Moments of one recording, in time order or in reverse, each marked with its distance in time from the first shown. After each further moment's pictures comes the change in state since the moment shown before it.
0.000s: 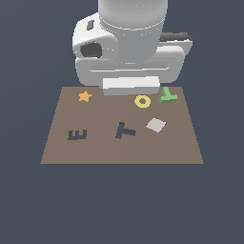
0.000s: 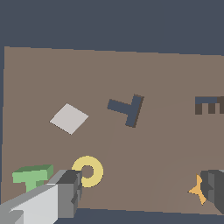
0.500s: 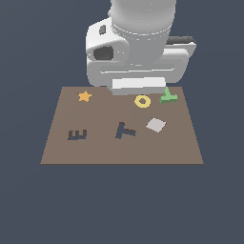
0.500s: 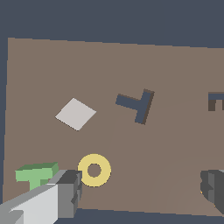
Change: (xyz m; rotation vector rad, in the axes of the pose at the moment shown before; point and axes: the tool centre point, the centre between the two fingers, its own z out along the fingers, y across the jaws) arm -0.008 -0.015 0.011 -0.001 0.003 -0.009
